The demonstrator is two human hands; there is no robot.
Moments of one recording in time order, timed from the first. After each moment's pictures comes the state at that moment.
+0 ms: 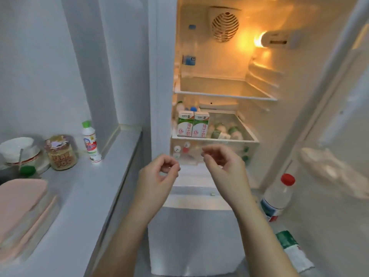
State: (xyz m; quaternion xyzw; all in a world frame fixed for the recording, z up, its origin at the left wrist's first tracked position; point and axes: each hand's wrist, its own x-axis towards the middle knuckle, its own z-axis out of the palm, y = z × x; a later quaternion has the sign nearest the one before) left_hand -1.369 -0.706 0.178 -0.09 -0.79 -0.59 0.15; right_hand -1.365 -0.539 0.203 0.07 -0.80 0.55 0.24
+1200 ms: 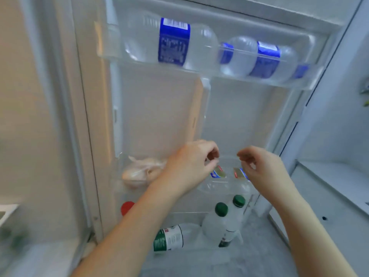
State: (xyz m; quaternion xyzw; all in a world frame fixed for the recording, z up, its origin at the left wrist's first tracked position) left_hand -1.399 -0.388 0.271 -0.85 -0.33 -0.39 -0.12; right_hand -1.207 -0.434 0.269 -0.68 -0.65 -0.09 0.33
